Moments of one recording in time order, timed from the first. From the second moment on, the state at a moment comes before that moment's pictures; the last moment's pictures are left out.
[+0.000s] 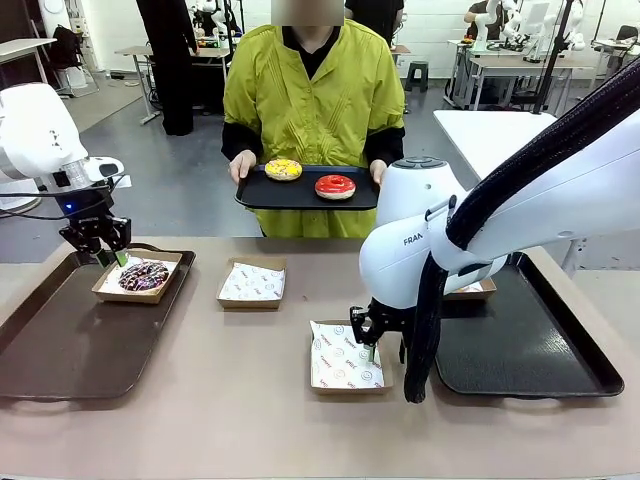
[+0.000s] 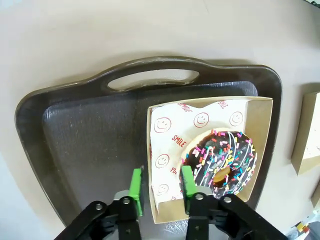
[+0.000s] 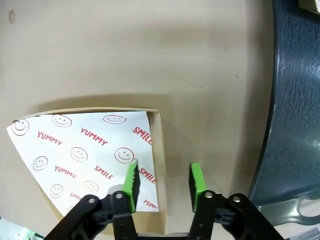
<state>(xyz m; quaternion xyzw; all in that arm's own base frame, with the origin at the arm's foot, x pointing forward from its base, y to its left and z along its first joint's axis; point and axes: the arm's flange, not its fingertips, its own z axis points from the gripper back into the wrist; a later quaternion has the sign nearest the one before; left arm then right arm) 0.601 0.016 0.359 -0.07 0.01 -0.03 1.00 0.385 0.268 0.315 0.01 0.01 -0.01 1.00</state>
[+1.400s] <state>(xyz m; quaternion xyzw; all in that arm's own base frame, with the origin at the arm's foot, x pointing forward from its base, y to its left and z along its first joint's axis) 0.538 0.036 0.433 -0.22 -0.01 -0.02 0.97 0.396 0.269 0.430 0.01 -0.04 0.01 1.00</state>
